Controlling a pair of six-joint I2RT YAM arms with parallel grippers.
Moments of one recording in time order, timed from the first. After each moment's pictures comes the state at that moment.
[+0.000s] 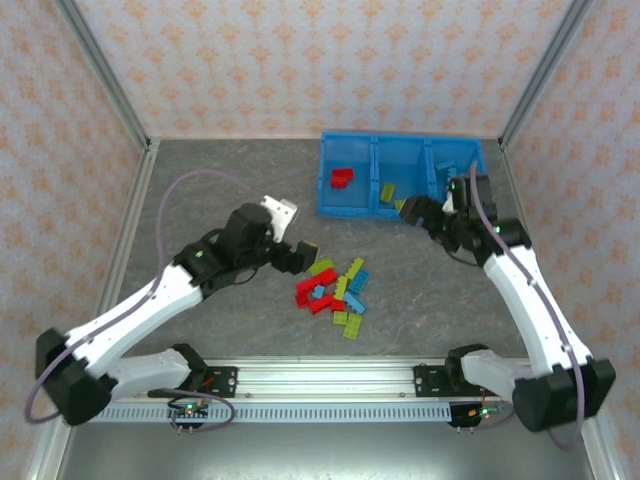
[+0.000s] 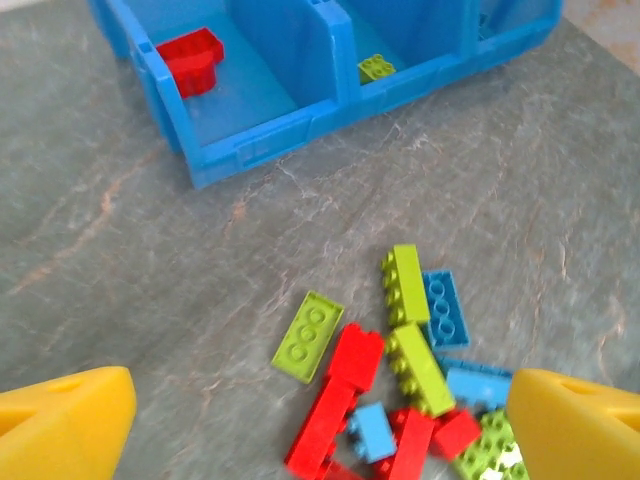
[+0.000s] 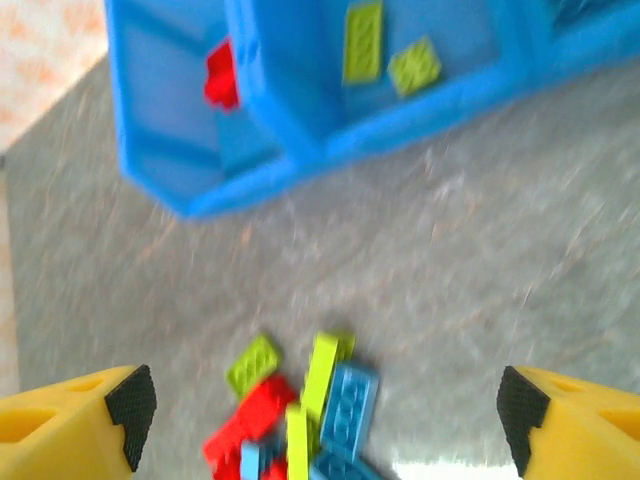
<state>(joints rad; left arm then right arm) -0.68 1.18 1.00 -0.50 0.00 -0.24 0.23 1.06 1.08 -0.86 -0.20 0.69</state>
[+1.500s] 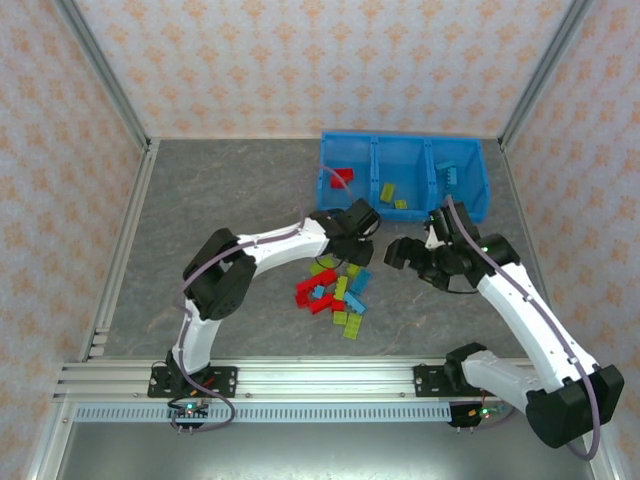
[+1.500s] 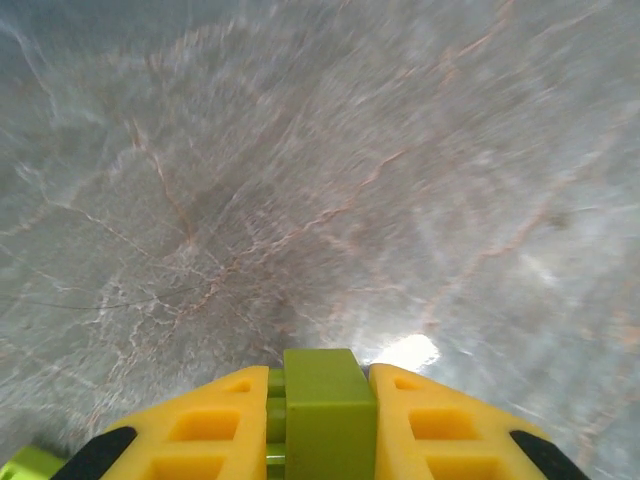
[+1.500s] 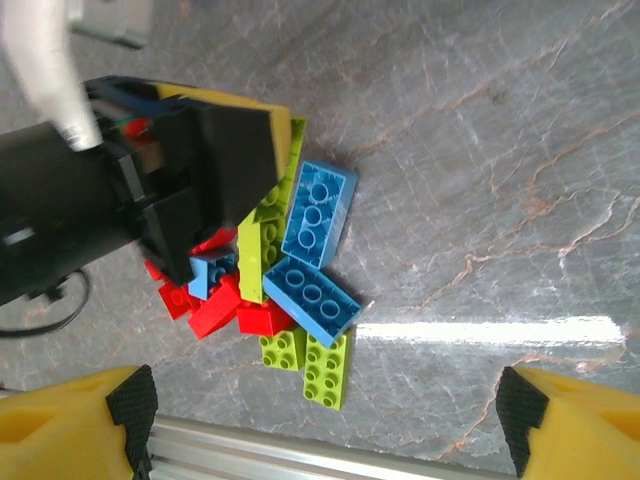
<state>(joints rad) -0.83 2.03 1.58 -0.61 0.03 -0.46 0.36 1.01 0.99 -1.05 -0.27 0.70</state>
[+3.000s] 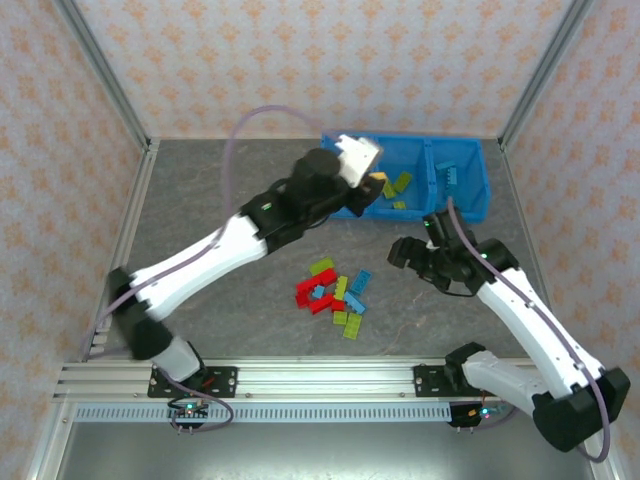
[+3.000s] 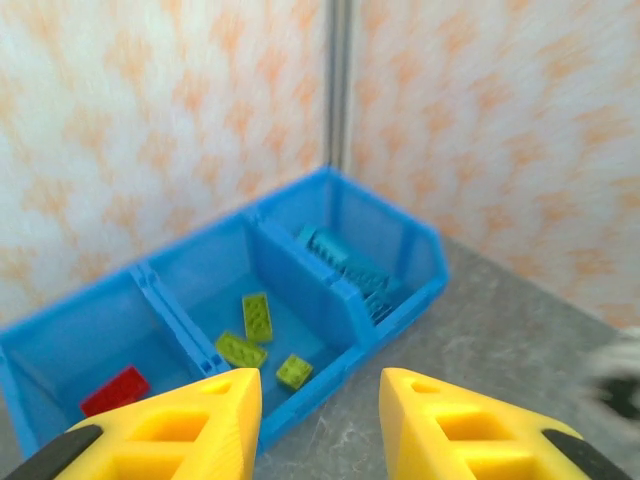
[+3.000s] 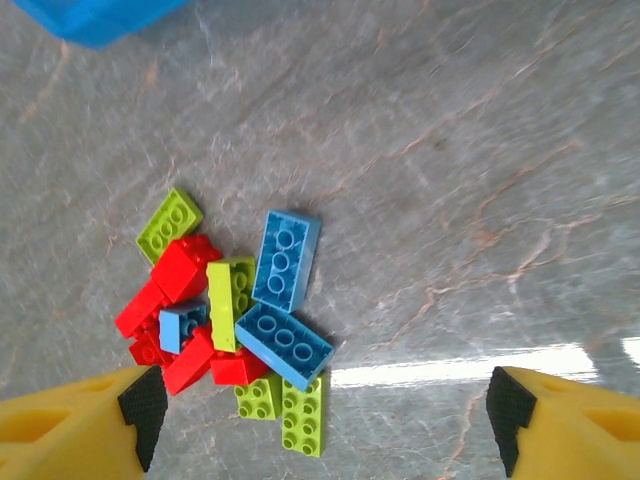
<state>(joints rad) -0.86 1.52 1.55 -0.28 -0.12 -0.02 0.46 1.01 0.98 -1.02 -0.09 0.82</state>
